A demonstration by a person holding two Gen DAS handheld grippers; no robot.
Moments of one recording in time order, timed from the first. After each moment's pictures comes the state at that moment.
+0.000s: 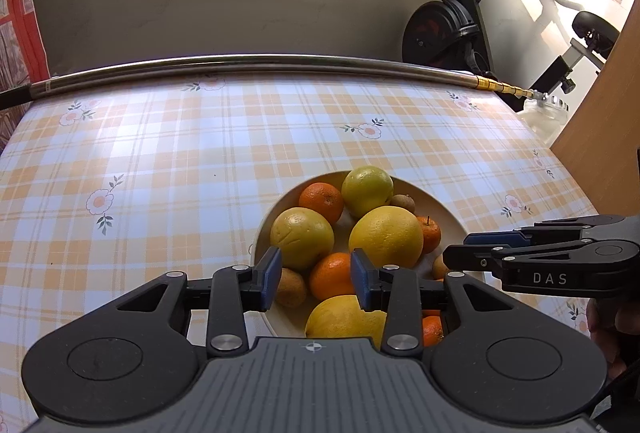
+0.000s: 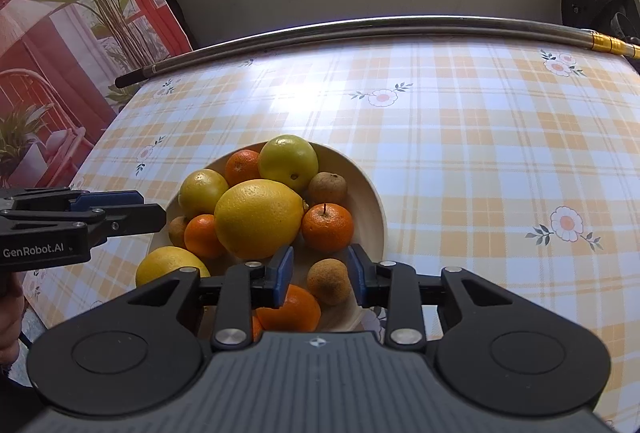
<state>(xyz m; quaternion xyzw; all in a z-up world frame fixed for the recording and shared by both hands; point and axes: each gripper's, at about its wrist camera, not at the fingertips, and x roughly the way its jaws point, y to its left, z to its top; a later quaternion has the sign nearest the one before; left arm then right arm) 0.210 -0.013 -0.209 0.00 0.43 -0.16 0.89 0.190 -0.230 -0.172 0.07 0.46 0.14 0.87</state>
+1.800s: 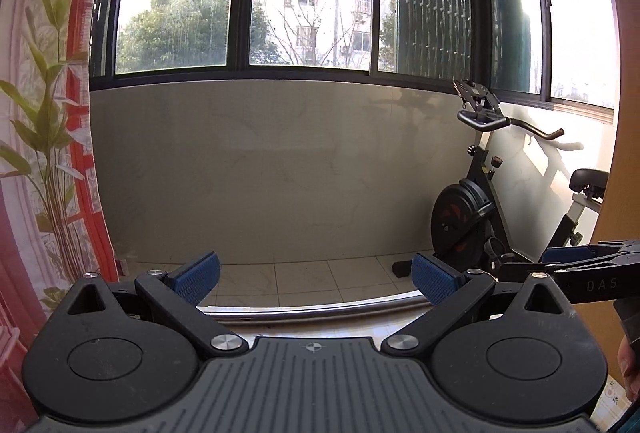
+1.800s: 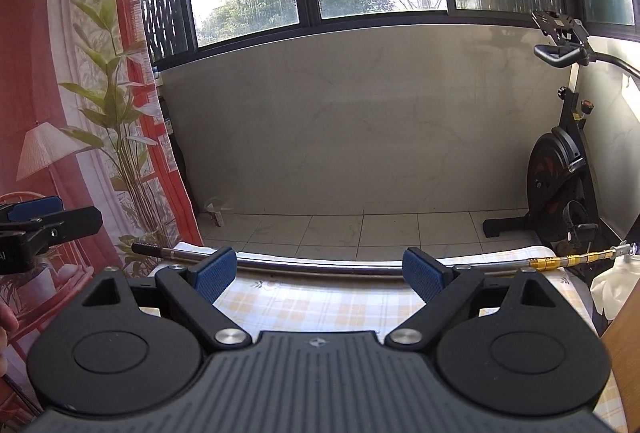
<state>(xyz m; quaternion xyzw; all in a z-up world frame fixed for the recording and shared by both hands) 0.168 -0.029 0.009 0.03 0.16 -0.09 0.98 0.183 -0.232 0.030 0.05 0.24 0.11 0.96</state>
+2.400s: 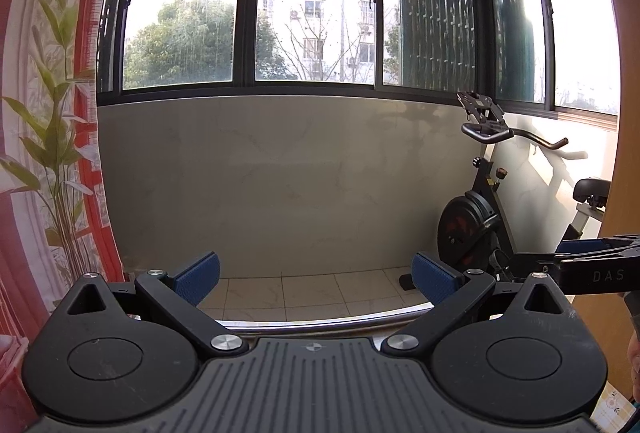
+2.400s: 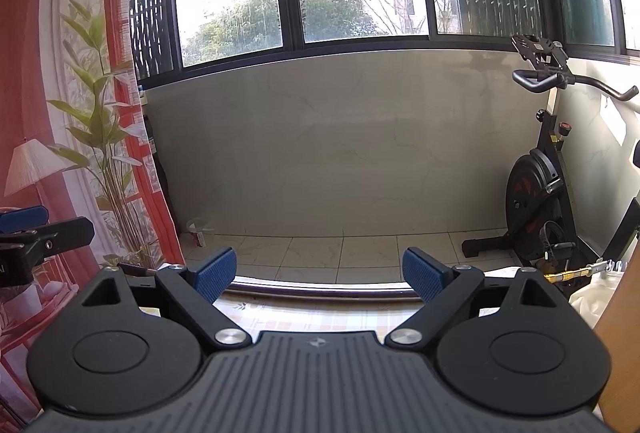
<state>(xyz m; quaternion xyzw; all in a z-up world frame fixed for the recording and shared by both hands) 0.164 -0.027 0.021 0.02 0.15 -0.09 0.99 0.166 -0.242 0.046 0.05 0.21 0.08 0.97</state>
